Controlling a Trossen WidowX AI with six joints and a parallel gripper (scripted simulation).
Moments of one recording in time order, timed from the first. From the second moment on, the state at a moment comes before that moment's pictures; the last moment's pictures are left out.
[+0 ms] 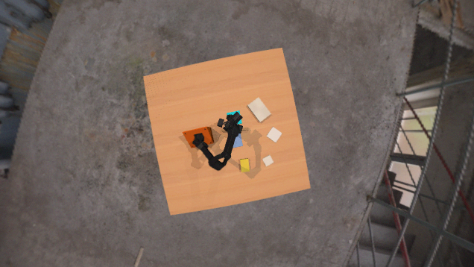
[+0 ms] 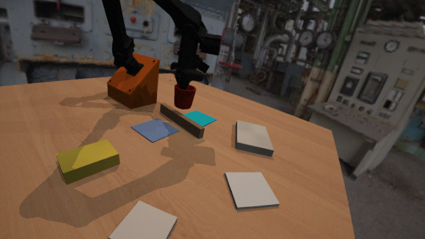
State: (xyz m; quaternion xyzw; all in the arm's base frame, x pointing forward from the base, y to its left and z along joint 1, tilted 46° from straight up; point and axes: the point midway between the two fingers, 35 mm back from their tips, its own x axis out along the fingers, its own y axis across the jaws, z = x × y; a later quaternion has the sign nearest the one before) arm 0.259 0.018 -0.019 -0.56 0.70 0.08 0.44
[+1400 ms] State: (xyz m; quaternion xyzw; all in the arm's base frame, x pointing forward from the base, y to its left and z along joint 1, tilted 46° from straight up) arm 0.276 0.076 -0.073 -0.56 0.69 0.08 0.44
